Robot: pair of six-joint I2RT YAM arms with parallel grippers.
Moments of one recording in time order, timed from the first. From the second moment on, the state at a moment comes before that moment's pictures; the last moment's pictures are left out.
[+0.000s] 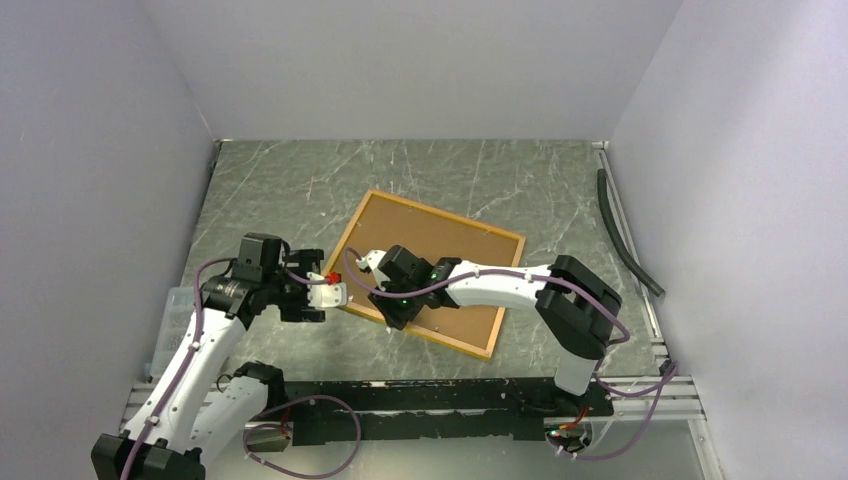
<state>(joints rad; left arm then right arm) -0.22 0.82 0.74 -0.85 0.39 1.30 1.05 1.76 1.11 -0.33 -0.14 0.16</state>
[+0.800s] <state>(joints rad) -0.25 0.71 0.57 -0.74 0.38 1.45 1.13 1.83 1.14 -0.31 0.04 0.14</state>
